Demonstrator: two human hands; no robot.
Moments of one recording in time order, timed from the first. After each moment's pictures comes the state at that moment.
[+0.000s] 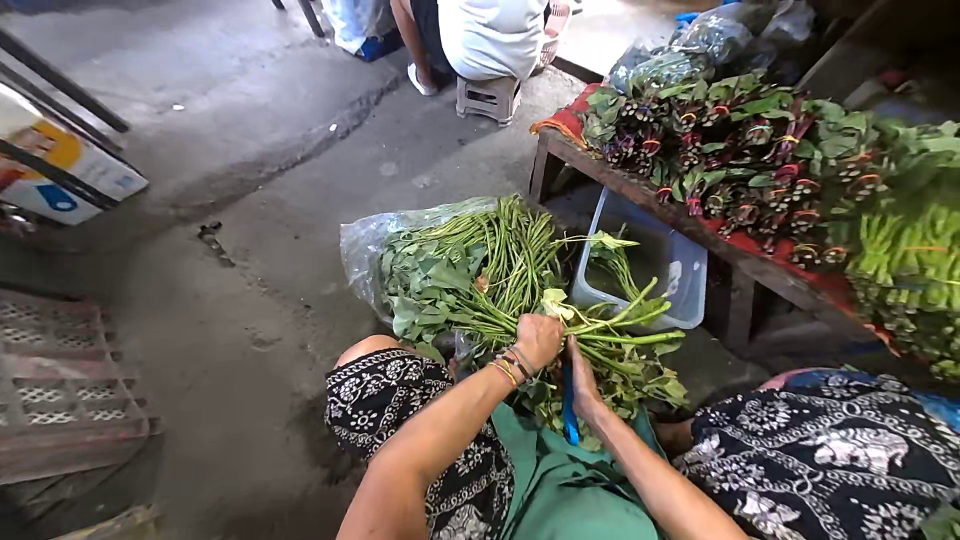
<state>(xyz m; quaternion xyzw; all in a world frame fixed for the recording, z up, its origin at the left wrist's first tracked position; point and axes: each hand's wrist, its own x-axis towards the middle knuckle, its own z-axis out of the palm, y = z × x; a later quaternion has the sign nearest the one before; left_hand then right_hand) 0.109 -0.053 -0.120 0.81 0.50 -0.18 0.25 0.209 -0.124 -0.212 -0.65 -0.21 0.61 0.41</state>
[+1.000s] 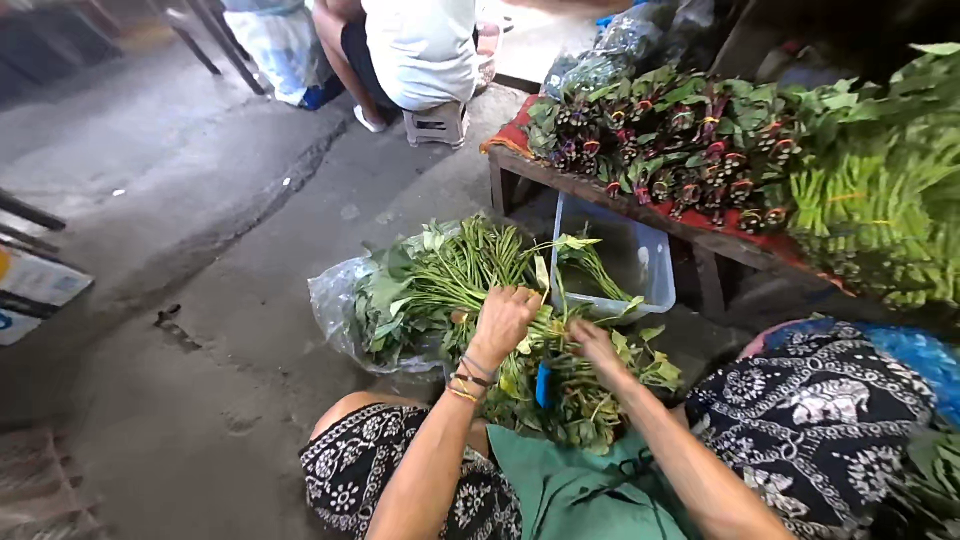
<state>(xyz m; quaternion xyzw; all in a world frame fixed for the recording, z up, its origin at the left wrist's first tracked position) 0.075 -0.009 -0.111 0.92 0.34 0.18 0.02 0.268 -0.086 -0.153 -0.67 -0.36 0.54 0.36</state>
